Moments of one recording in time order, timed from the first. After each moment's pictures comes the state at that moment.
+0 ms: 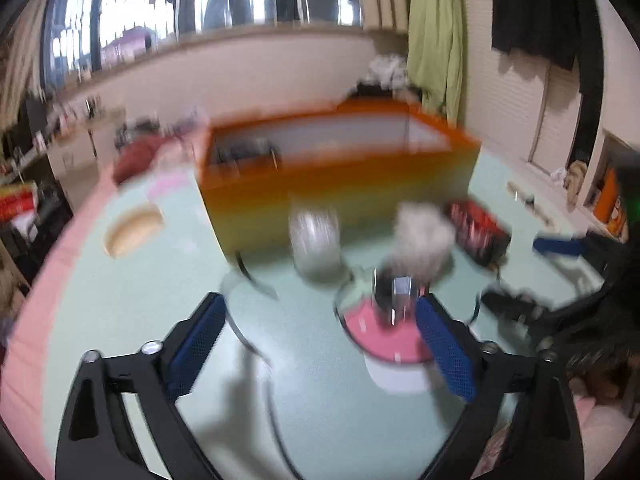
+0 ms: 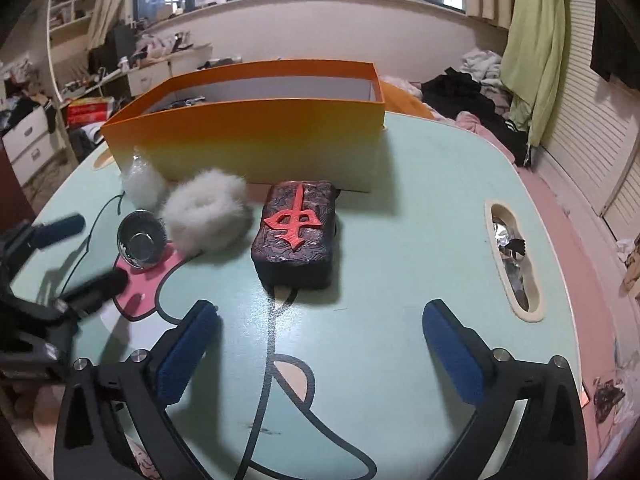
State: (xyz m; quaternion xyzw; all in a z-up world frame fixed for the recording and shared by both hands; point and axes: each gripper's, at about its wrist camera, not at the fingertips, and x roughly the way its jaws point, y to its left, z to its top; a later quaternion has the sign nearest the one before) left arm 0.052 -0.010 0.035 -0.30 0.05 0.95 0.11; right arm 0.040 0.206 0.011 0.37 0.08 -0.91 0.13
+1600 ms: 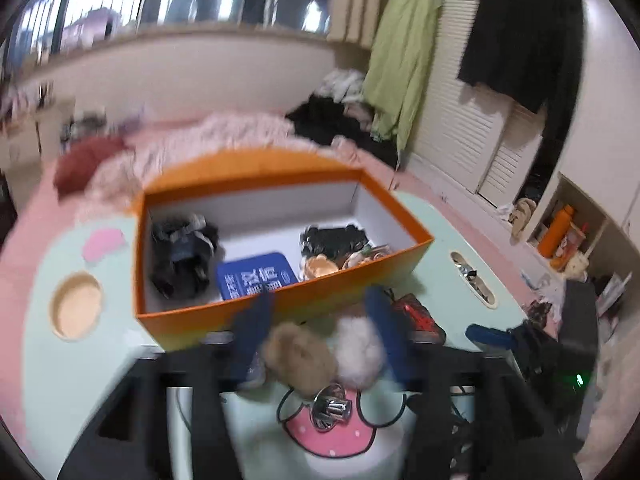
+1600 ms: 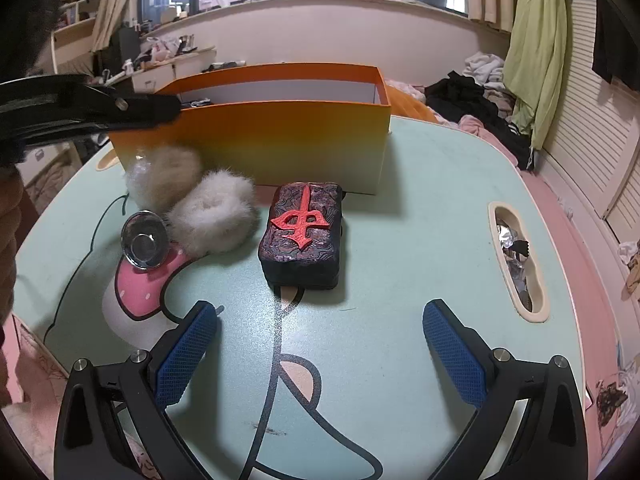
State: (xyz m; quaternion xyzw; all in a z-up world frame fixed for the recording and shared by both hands) left arm -0.004 -0.005 0.086 -0.31 -0.01 0.93 0.21; right arm 0.039 0.206 0.007 0.37 0.07 -0.92 0.14
